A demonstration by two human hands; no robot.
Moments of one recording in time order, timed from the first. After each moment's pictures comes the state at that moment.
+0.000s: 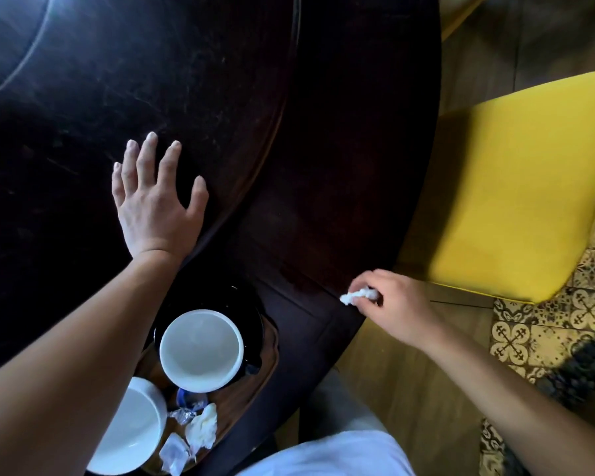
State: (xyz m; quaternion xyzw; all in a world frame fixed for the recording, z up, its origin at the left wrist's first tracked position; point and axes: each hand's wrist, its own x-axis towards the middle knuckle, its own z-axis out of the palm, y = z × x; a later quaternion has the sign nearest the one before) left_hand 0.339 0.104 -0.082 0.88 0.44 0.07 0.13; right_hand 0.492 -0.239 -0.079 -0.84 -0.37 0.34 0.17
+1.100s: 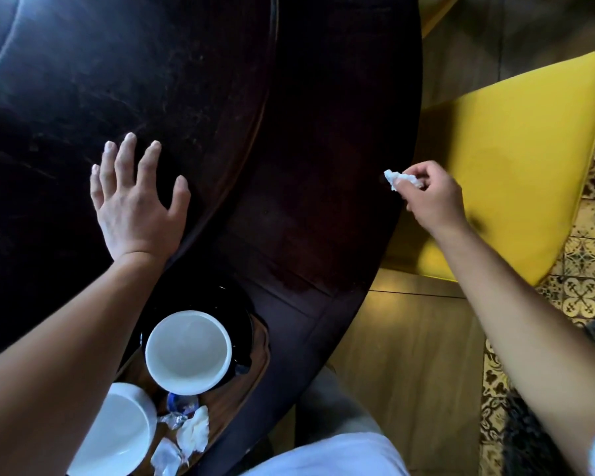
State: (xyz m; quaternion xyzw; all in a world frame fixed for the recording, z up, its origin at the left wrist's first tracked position) left_hand 0.338 0.105 -0.083 0.88 0.44 0.08 0.13; right_hand 0.625 -0.198 -0.096 -0.92 -0.11 0.20 0.33
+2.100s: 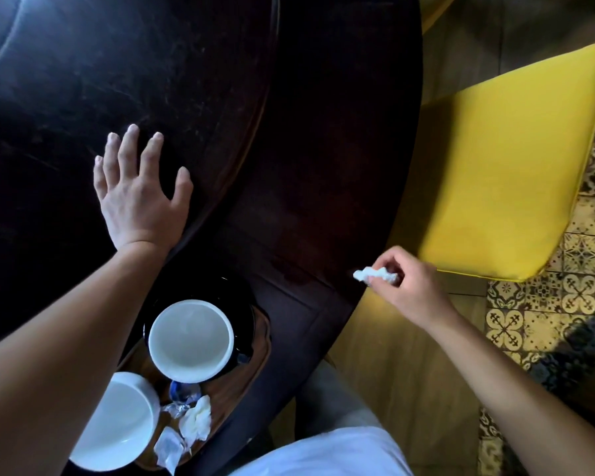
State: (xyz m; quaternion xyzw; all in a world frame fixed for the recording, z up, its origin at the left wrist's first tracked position) left_hand 0.338 0.105 -0.083 0.89 0.44 0.08 0.12; right_hand 0.500 -0.264 -0.074 -0.89 -0.22 0.30 0.27
